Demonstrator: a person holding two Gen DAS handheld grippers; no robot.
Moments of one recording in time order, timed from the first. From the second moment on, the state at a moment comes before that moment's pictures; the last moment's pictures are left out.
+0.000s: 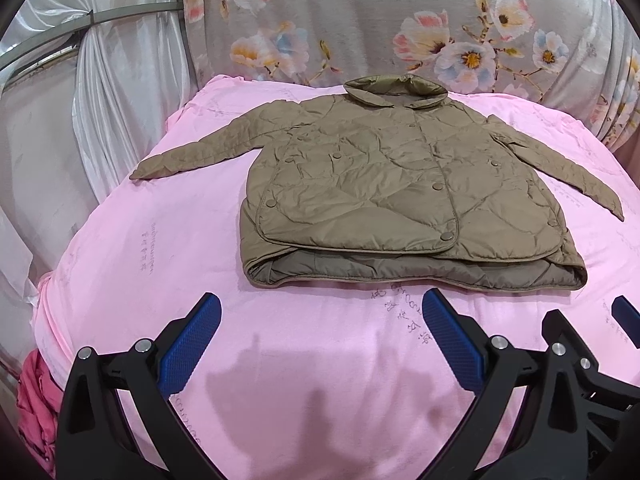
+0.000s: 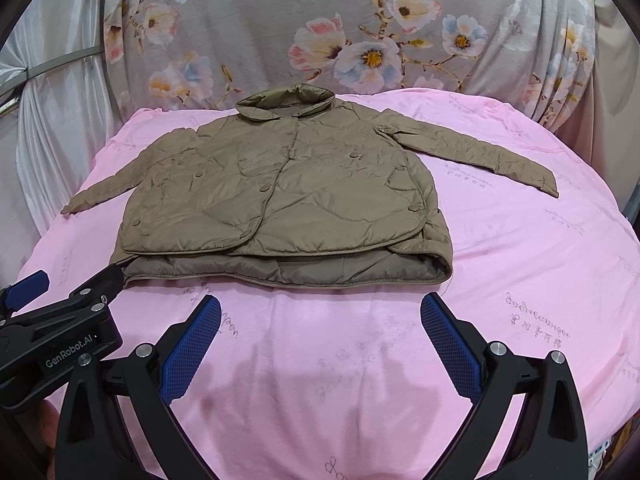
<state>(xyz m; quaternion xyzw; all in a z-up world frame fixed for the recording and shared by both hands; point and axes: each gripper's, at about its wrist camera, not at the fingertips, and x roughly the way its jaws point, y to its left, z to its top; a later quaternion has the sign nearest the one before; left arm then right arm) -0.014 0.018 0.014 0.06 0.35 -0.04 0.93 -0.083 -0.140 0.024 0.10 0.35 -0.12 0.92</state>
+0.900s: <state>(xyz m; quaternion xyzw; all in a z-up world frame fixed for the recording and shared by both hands) -0.010 0.021 0.009 0.06 0.35 -0.03 0.93 -0.079 -0.135 0.019 0.09 0.36 -0.12 0.92</state>
